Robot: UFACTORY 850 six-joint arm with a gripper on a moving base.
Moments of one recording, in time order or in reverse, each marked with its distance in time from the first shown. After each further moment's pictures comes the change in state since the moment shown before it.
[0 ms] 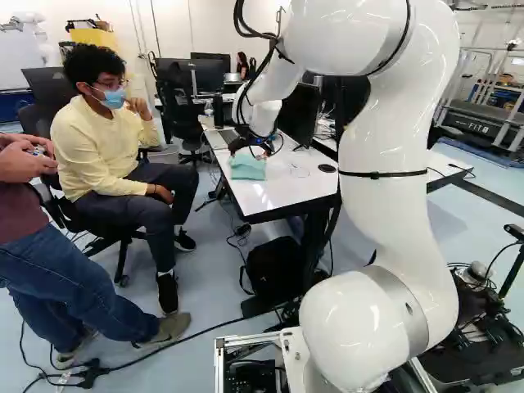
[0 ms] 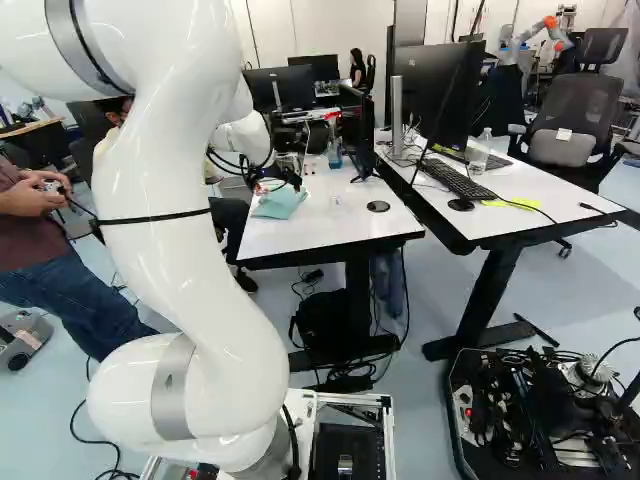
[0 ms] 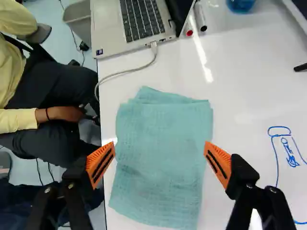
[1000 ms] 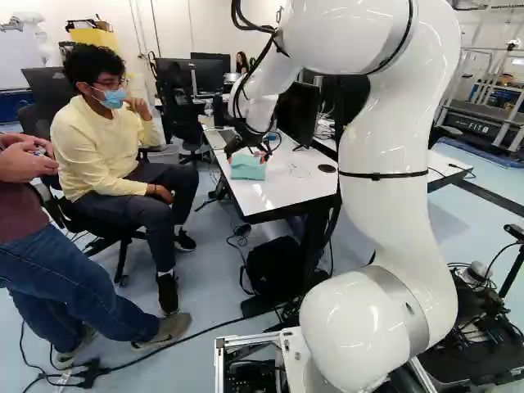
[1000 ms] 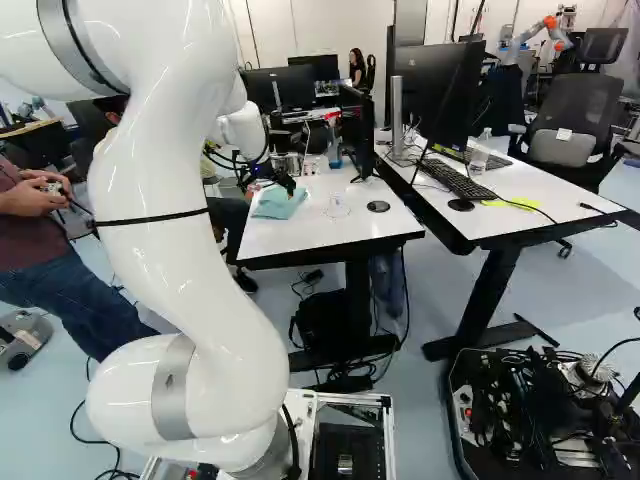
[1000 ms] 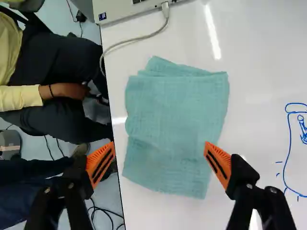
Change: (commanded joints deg) arm 1.5 -0.7 -3.7 0.8 -13.0 0.0
